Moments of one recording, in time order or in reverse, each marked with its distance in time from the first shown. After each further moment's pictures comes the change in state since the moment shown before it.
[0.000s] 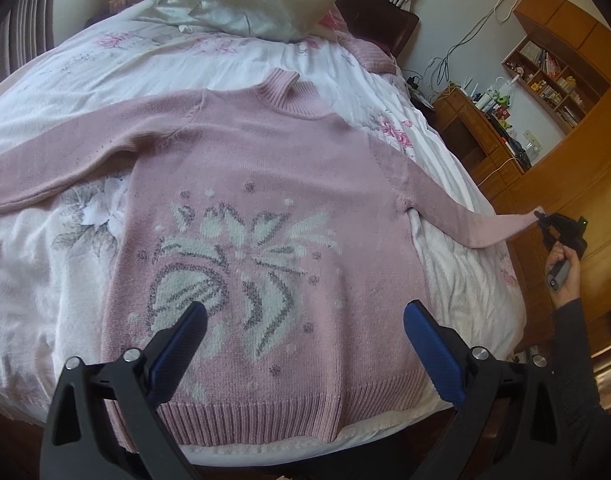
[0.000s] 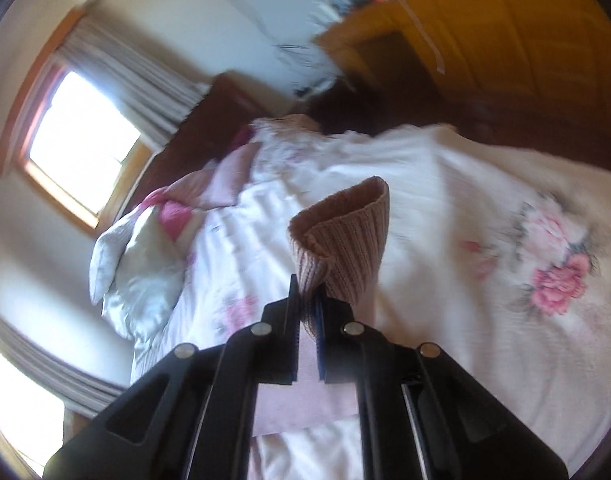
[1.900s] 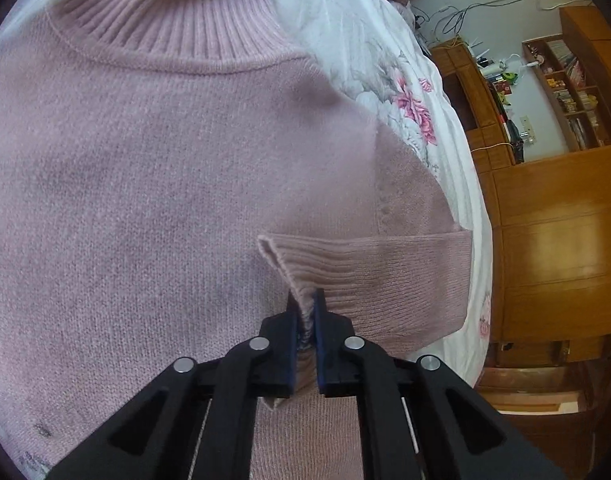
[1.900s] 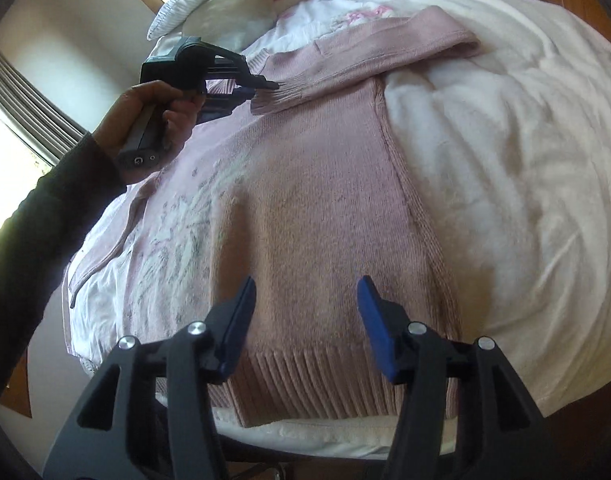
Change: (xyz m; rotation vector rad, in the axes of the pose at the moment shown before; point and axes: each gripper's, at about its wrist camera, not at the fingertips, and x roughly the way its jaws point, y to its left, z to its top) left arm 0.300 -0.038 0.177 -0.116 0.366 -0.224; right arm -0.058 0.095 -0.426 -0.416 0.494 0.050
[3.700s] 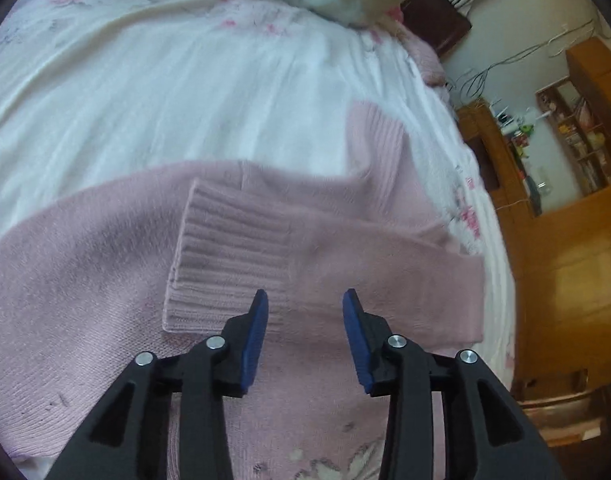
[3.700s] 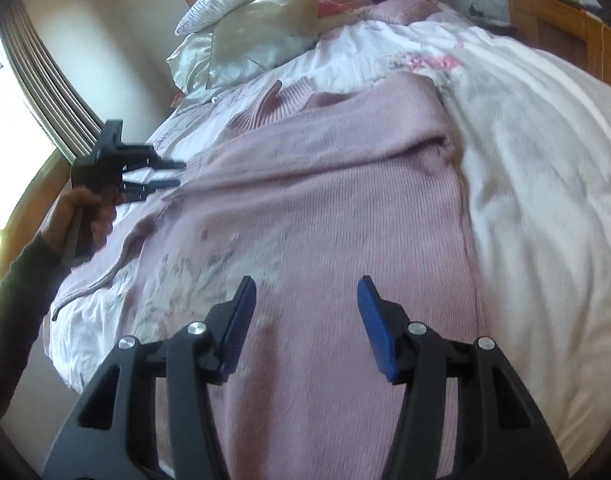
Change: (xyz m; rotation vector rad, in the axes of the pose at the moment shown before) left arm -0.155 0.158 0.027 -0.044 -0.186 0.117; right arm 0.066 0.047 0.109 -0.171 -0.087 -0.018
